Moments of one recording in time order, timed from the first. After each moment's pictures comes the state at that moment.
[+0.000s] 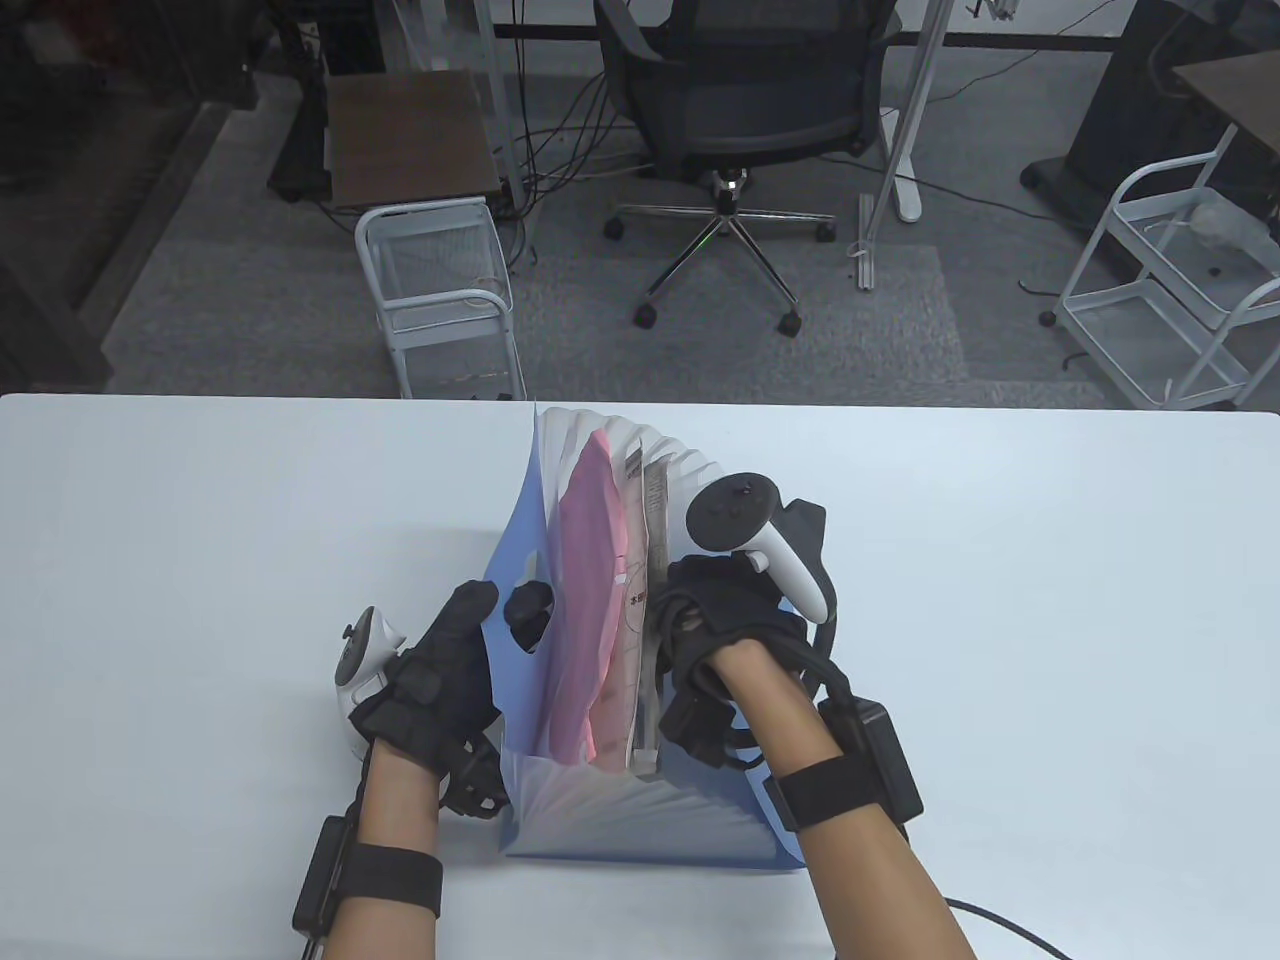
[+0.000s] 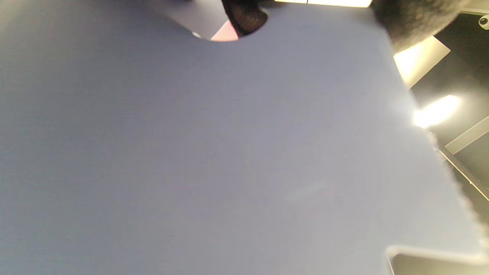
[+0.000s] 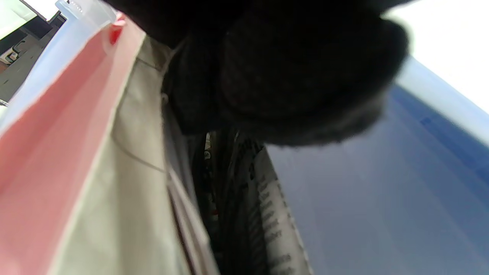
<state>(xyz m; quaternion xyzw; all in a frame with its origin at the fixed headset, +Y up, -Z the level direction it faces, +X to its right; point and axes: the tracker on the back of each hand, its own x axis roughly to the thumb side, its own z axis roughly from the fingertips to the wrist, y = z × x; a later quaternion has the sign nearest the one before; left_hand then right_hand) -0.205 -0.726 -0.331 -0.17 -0.14 0.84 0.50 0.054 -0.596 -0.354 -0.03 0.25 0.92 0.31</state>
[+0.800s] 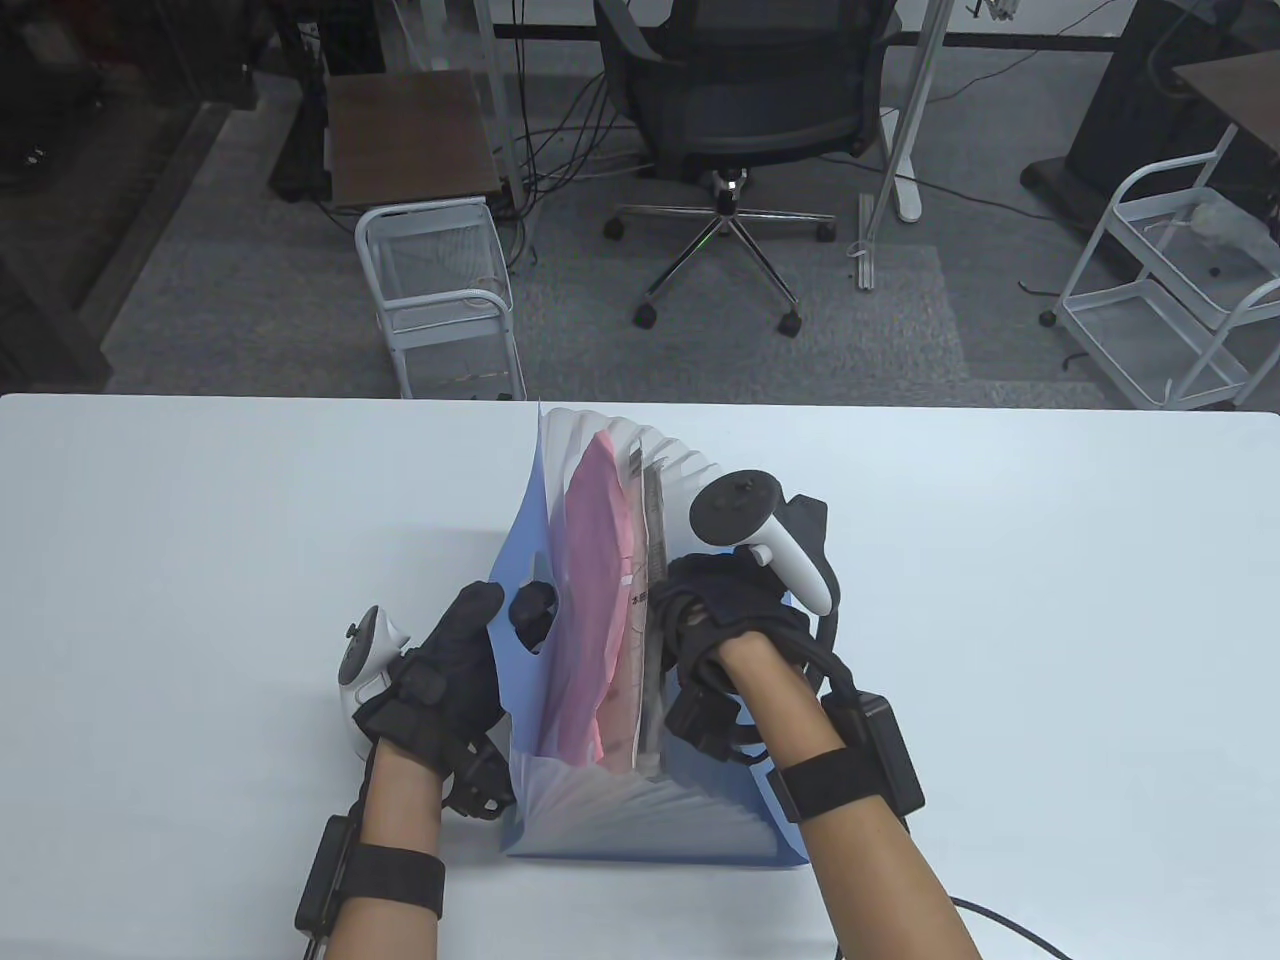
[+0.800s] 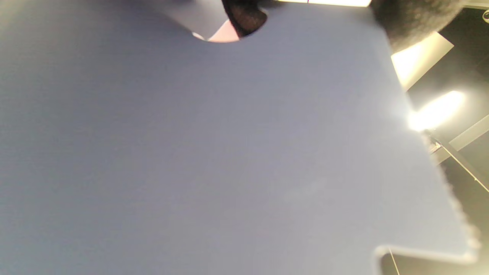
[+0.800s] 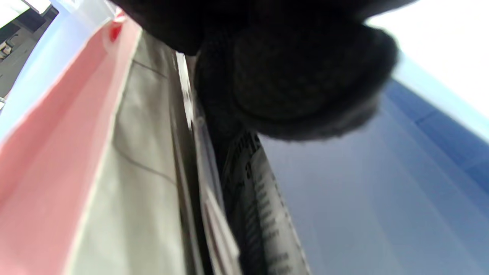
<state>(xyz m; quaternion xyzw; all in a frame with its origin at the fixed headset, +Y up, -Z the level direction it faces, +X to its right) -0.203 -0.728 -0.332 -0.17 -0.14 0.83 0.50 0.060 -0.596 -0.357 -0.04 0.26 0.91 0.31</state>
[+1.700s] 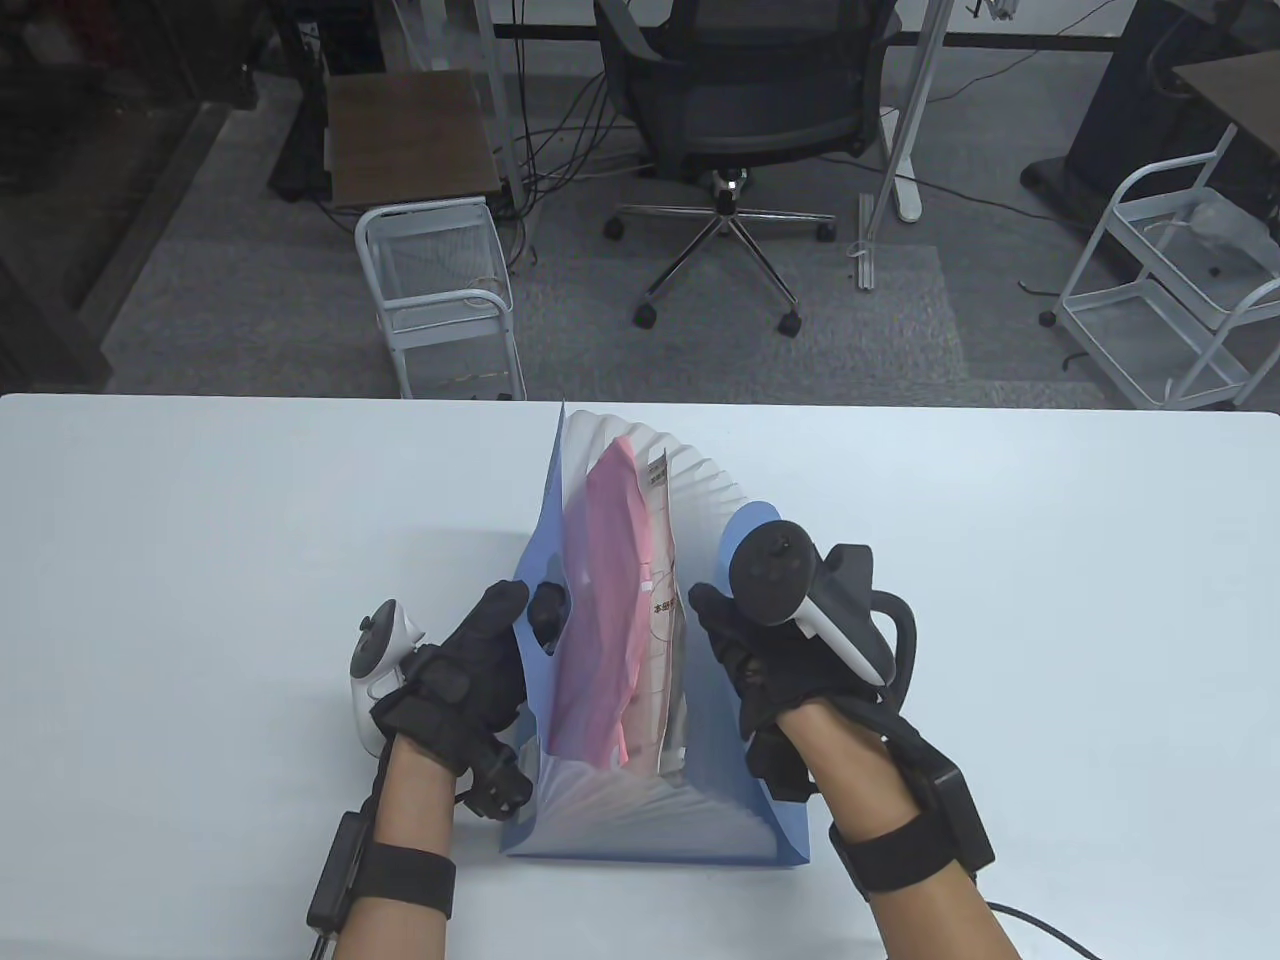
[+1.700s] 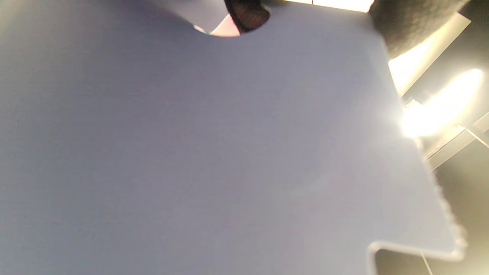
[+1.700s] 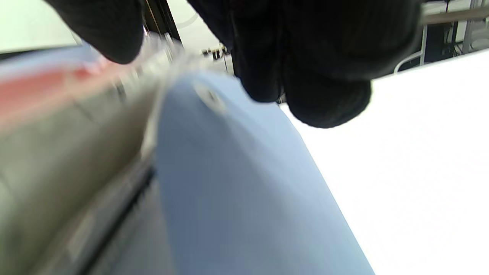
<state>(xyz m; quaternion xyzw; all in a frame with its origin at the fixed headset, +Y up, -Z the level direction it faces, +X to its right) -0.189 -0.723 -0.333 -0.19 -0.14 0.81 0.55 0.097 -0.601 -0.315 0.00 0.10 0.98 0.16</state>
